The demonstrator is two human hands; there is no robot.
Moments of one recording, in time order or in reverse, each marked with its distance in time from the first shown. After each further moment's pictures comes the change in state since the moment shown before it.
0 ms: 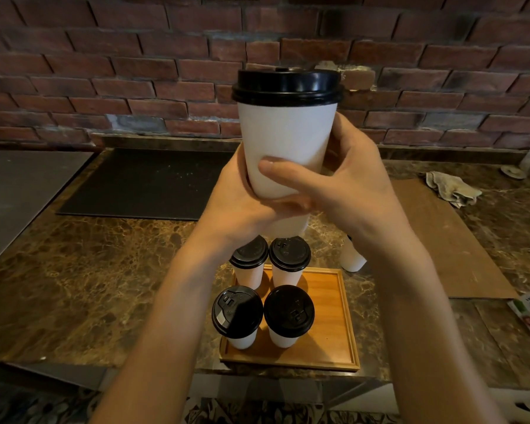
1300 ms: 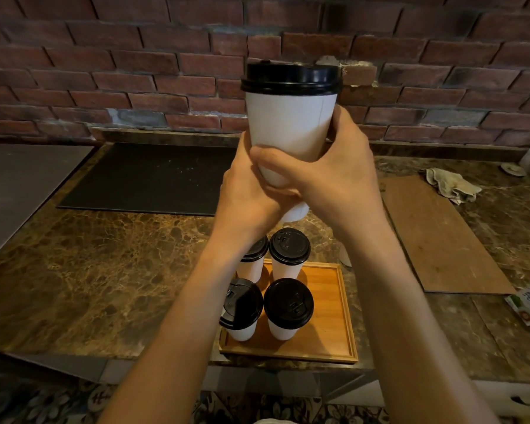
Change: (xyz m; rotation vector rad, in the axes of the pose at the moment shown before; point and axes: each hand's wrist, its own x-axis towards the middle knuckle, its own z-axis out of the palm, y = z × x) left_hand 0.008 -0.010 0.014 0.241 0.174 0.035; right_hand 0.002 -0.003 0.017 -0.174 0.190 0.062
